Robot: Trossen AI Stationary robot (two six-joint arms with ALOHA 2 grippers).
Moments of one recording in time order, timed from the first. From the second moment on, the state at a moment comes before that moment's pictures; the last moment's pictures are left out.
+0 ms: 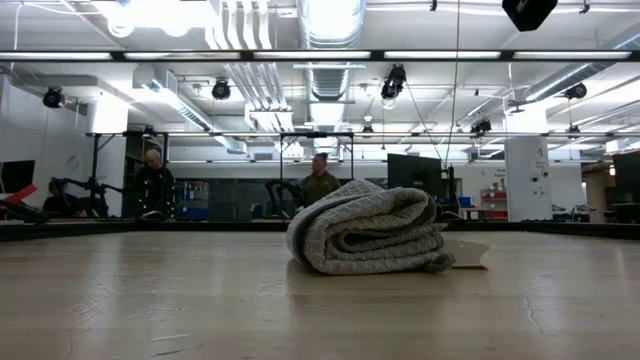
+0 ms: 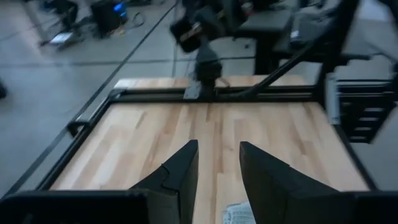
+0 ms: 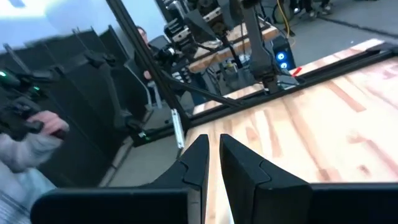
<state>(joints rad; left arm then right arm) -0.34 1.14 1.16 -0.31 -0.45 -0.10 0.29 0.62 0.63 -0.09 0.08 0.49</state>
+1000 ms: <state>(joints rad) -0.34 0.83 1.16 -0.44 -0.25 -0.08 0.29 0.62 0.63 -0.03 0.07 0.53</state>
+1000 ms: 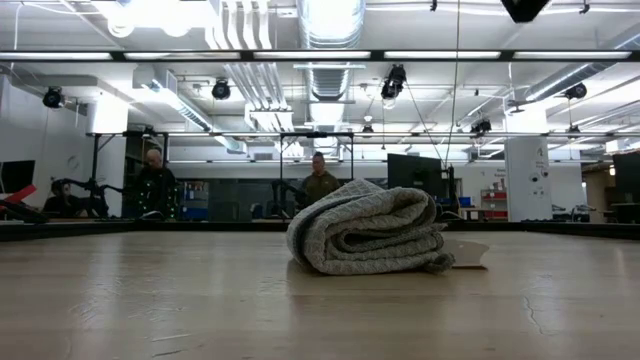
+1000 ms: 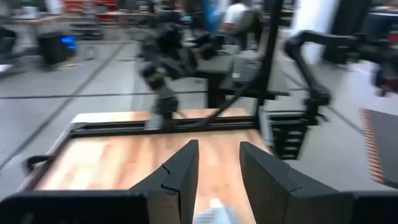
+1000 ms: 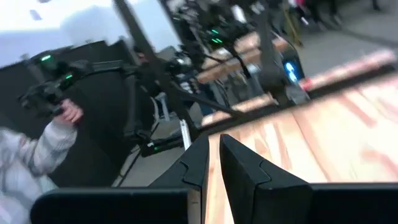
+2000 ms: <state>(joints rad) -0.34 0.64 1.11 -0.47 0.09 0.04 0.29 0.50 0.63 0.11 -0.26 0.39</state>
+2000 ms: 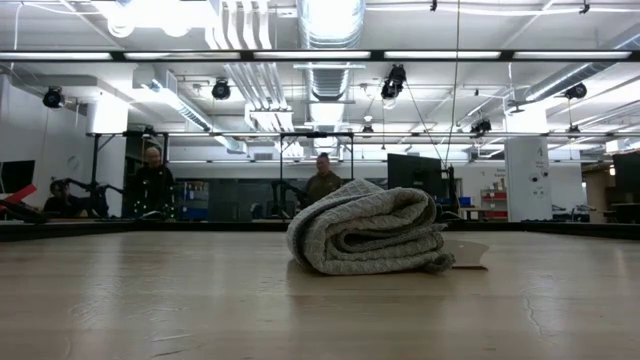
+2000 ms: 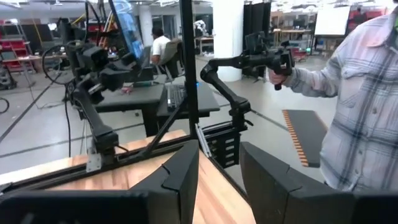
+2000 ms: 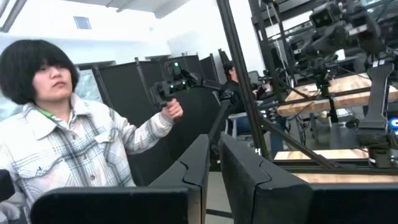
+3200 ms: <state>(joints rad) -0.34 0.00 0.27 -0.03 0.14 0.03 0.29 0.50 0.59 0.11 -0.48 0.22</state>
